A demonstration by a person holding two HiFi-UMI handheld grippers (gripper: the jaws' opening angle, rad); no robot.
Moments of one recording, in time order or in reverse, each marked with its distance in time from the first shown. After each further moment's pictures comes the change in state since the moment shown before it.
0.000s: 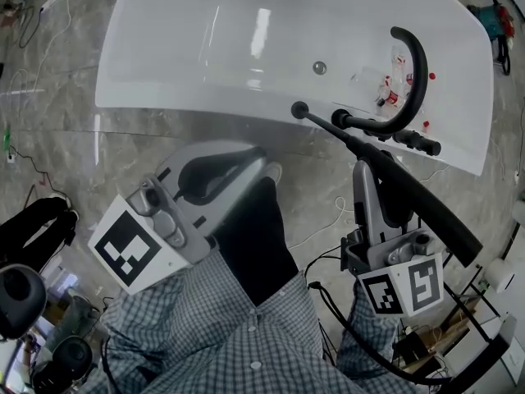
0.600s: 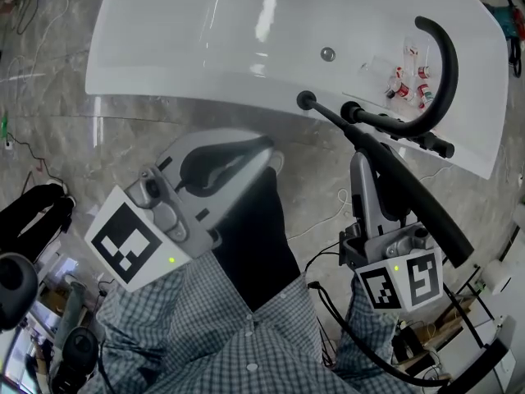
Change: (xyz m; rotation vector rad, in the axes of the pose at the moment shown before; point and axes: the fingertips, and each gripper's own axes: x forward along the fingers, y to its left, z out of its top) left arm 0.027 0.025 -0.040 -0.022 0.019 0.015; right arm 0.034 -0.024 -0.049 0.021 0.071 0.022
